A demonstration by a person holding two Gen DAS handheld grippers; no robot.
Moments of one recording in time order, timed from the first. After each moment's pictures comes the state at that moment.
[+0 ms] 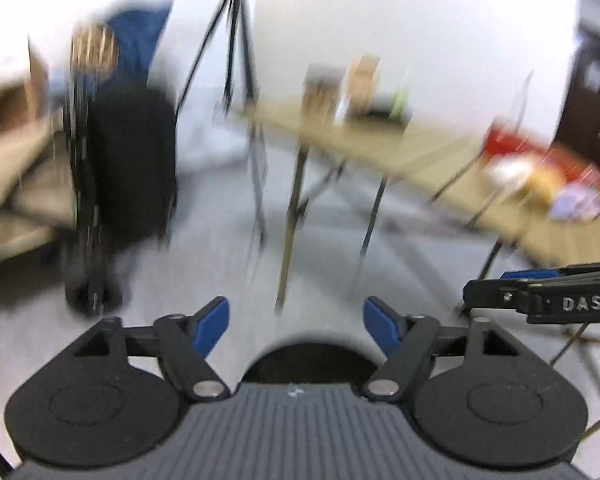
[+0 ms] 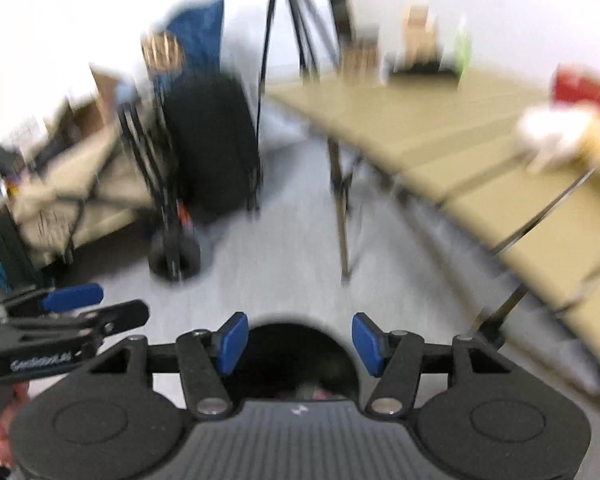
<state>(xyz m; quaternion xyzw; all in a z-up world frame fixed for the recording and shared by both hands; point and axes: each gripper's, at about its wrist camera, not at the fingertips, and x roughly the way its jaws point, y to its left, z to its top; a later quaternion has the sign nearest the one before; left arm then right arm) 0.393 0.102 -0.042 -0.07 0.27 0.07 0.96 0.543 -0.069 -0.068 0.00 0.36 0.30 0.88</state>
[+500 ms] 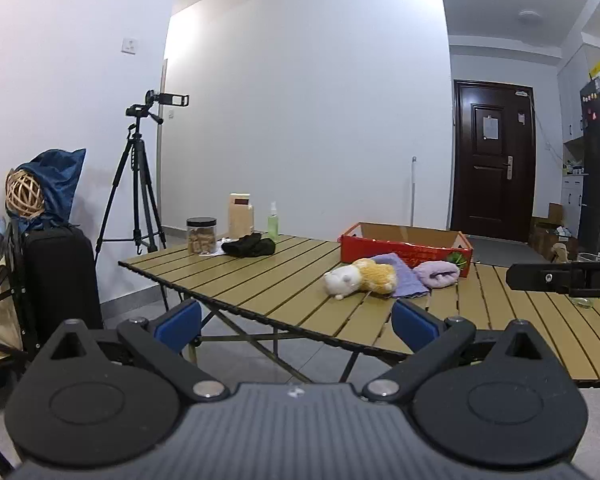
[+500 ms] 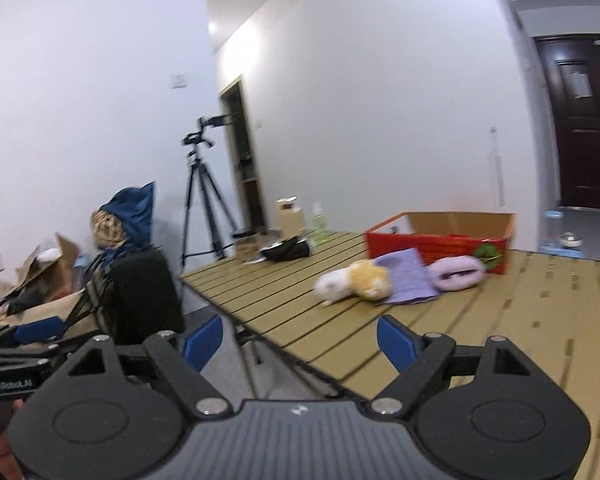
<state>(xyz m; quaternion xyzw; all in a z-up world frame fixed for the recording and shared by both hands) 0.311 -0.029 0.031 -0.01 0.11 -0.04 0.99 0.392 -0.274 0.025 0.08 0.15 0.16 0.97</state>
